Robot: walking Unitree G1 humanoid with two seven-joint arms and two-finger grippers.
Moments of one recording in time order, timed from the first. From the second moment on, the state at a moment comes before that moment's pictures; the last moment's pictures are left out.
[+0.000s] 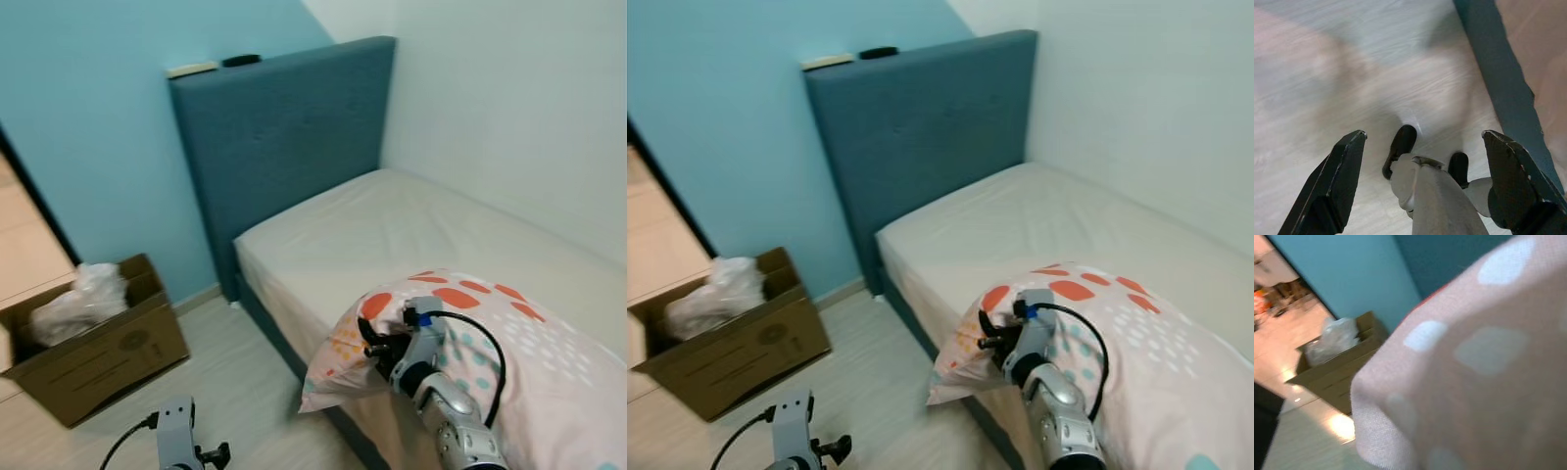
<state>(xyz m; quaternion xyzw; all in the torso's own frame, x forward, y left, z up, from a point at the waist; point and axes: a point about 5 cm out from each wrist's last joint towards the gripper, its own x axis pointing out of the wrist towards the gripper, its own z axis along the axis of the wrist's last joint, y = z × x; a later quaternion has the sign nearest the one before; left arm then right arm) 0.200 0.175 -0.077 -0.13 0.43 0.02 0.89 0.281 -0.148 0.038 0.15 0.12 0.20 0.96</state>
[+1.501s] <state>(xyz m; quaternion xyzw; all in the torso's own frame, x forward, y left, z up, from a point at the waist) 0.217 0.167 -0.067 -0.15 0.41 -0.01 0.90 0.300 -0.177 0.061 0.16 0.07 0.13 0.98</state>
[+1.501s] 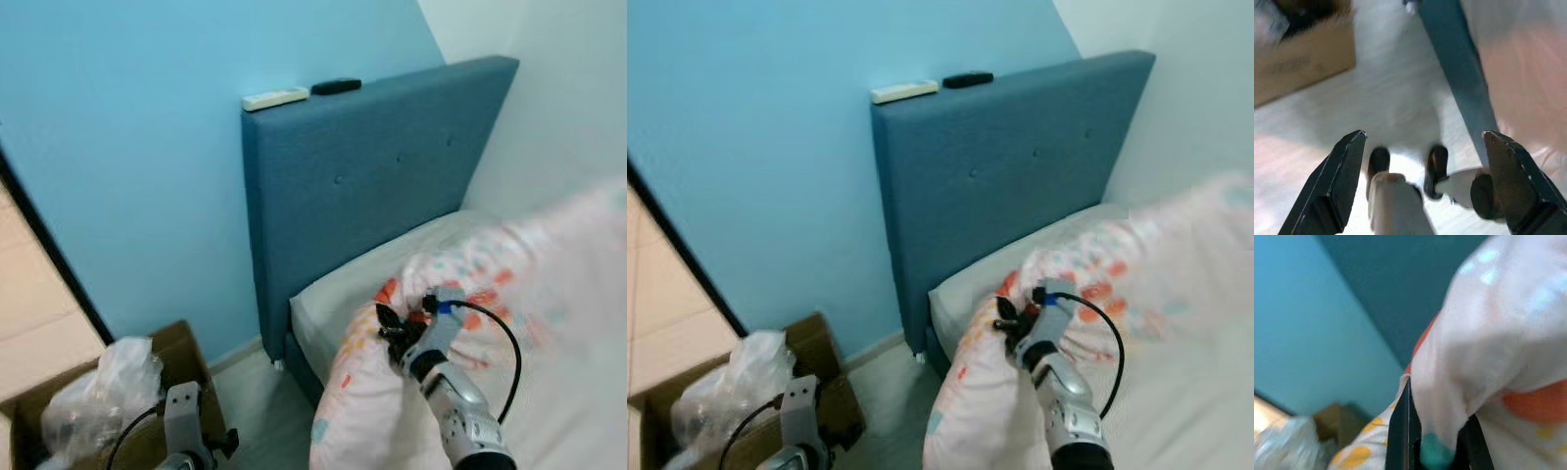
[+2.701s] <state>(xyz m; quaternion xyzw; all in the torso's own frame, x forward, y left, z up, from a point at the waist) 0.216 0.160 -0.068 -0.16 0.41 0.00 0.90 0.306 -0.187 0.080 0.12 0.05 0.14 0.98</state>
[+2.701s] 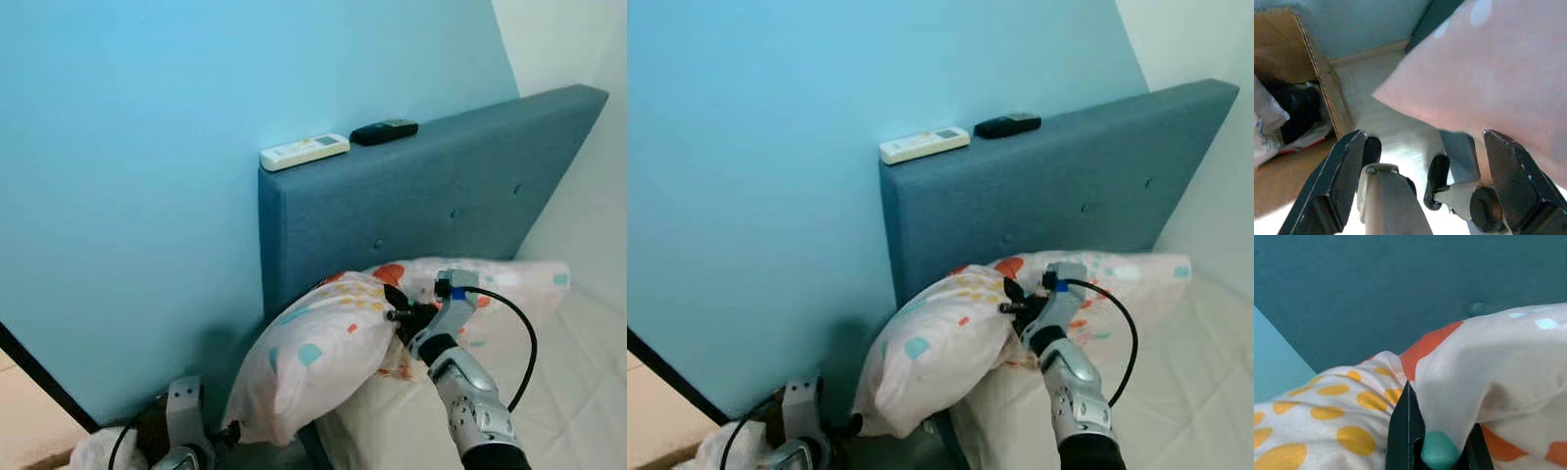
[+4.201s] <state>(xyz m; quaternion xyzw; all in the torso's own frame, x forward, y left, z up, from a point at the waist) 0.149 0.213 -0.086 -0.14 0.40 0.01 0.91 0.404 -0.259 0.263 -0.41 -0.07 -0.09 0.90</state>
